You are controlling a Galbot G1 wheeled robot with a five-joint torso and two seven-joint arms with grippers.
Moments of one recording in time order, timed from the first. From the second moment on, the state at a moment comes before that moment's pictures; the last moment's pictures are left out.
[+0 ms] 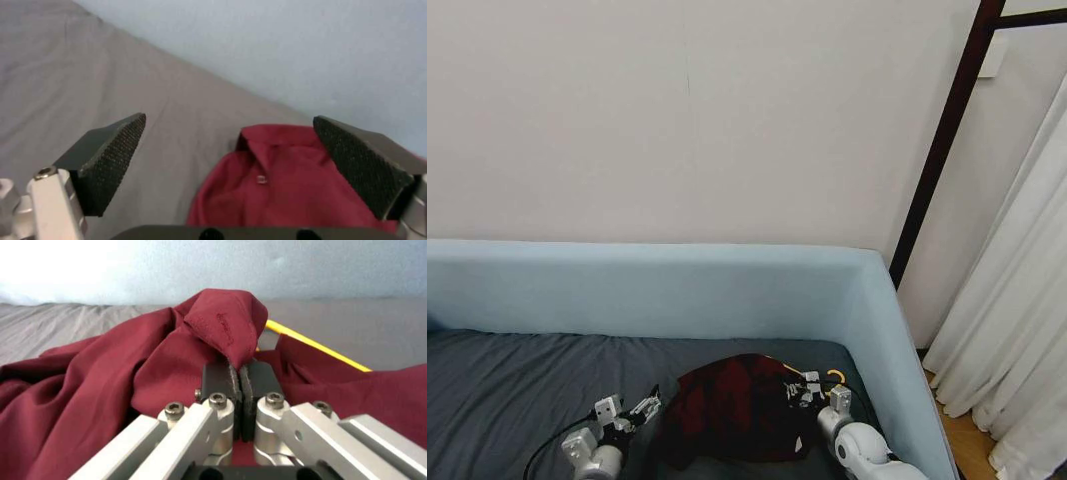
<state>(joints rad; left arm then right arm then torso) 1.30 -1.06 -0.33 -1.69 -0.93 0.04 -0.28 -0.81 1.20 -0.07 1.17 0.73 -0.04 -0.14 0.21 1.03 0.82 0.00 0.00</state>
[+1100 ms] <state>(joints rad) 0.92 -1.22 -0.16 -1.26 -1.16 0.20 -0.21 -0.82 1.14 -0.08 1.22 0.79 -0.07 -0.10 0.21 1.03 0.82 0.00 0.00</state>
